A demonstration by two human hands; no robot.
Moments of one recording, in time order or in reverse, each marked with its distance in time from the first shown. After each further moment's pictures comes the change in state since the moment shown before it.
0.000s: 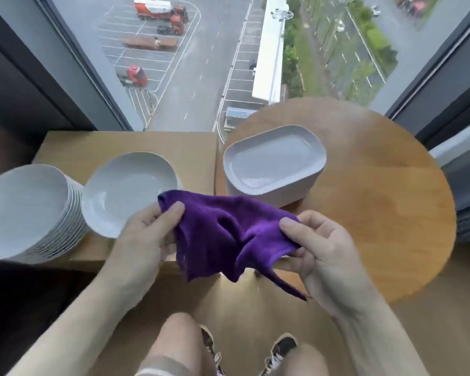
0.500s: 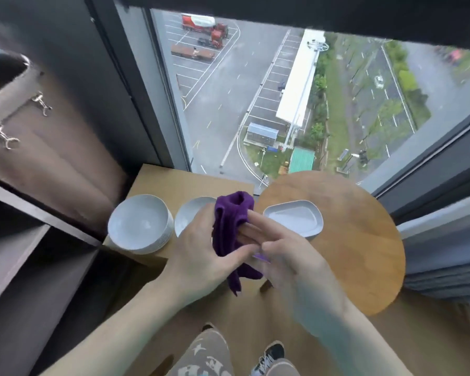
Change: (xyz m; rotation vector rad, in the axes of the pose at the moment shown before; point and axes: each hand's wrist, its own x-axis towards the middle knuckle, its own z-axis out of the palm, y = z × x) left_hand -0.145 0.246 -0.031 0.615 0.071 0.438; right_hand -0.164 -0.170 0.206 -0.253 -0.454 0.029
